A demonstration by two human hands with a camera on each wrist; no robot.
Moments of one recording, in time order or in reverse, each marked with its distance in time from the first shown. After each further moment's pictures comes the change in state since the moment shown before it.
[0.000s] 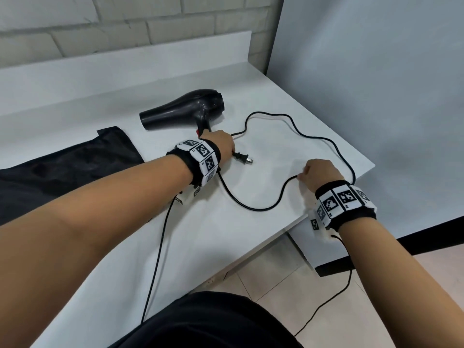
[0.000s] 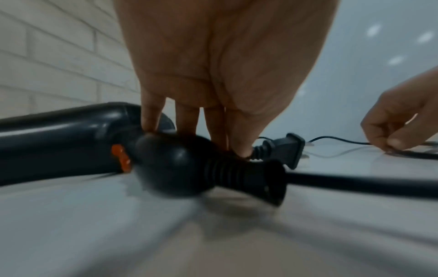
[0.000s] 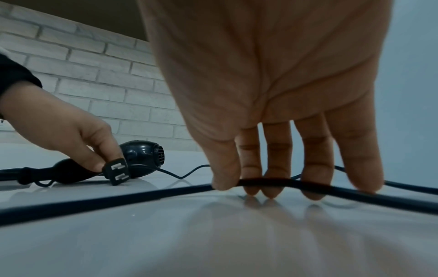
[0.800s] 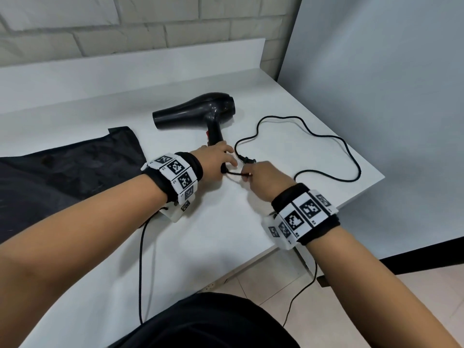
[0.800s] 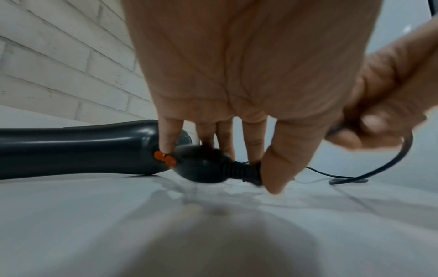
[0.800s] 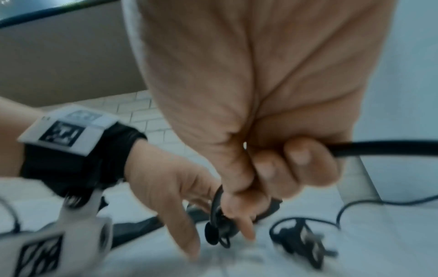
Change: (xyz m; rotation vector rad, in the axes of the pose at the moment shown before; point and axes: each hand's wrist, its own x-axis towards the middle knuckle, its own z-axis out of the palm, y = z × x) left_hand -0.030 -0.039 0.035 -0.143 0.117 0.229; right_hand -0.060 -0.109 0.002 0.041 -0.152 -0.587
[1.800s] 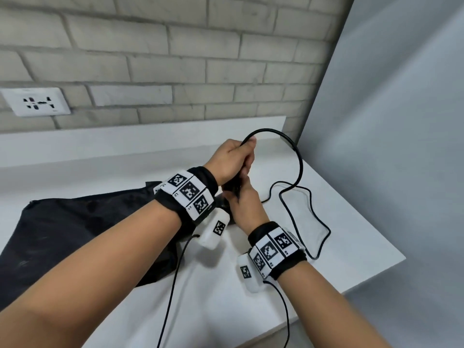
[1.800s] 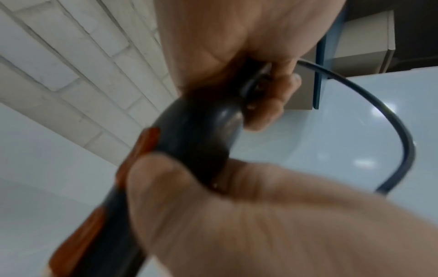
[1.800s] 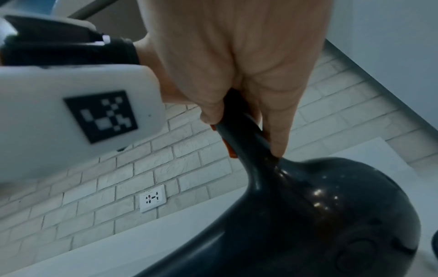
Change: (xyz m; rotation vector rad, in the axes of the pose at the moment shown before) left_hand -0.036 0.016 -0.124 -1.160 0.642 -0.005; right_hand 0.048 -0.073 -0.017 0.728 0.377 -0.180
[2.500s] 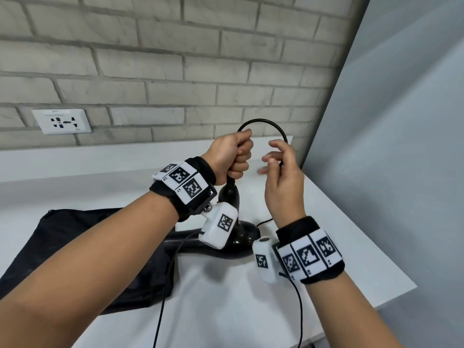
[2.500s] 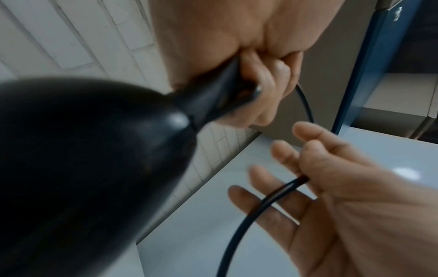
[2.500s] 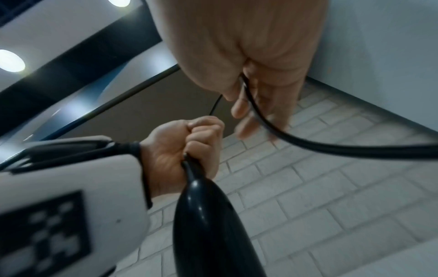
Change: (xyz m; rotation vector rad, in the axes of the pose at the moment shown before) left_hand 0.002 0.056 -0.025 -0.338 -0.025 -0.246; right_hand 0.009 -0.059 -0.057 0.080 0.441 -0.513
